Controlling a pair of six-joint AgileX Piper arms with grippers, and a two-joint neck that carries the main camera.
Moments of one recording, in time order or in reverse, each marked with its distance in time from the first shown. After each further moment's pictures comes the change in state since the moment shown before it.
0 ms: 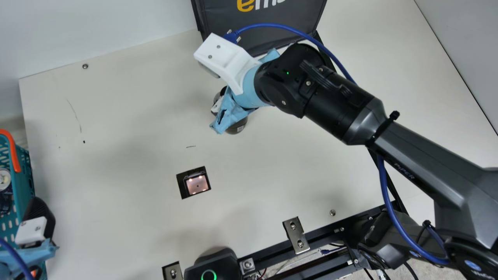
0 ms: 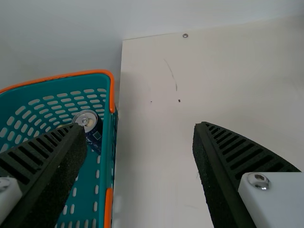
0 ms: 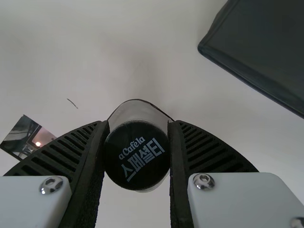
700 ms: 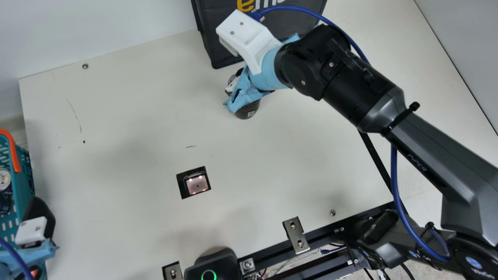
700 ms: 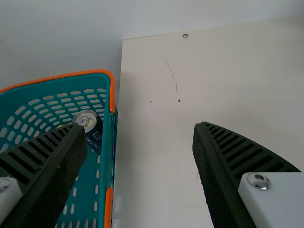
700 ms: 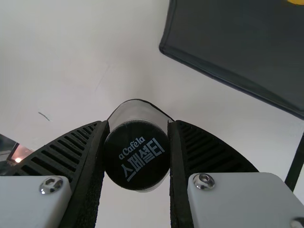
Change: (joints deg) left arm 0.0 0.0 0.0 0.0 0.0 0.0; right arm -7.4 -0.9 -0.8 1.1 0.0 -0.5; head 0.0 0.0
